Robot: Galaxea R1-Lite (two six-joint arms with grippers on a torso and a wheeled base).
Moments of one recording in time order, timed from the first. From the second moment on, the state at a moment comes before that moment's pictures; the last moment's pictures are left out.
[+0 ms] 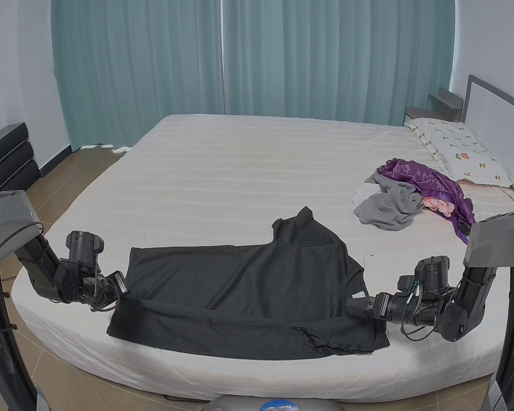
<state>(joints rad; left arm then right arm) 0.04 2.16 -0.73 -0.52 -0.02 -0.55 0.21 2.30 -0.45 -1.18 0.36 0.54</state>
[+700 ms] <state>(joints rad) 0.04 2.14 -0.71 -0.52 -0.02 -0.55 0.18 2.39 -0.51 -1.18 0.38 0.46</state>
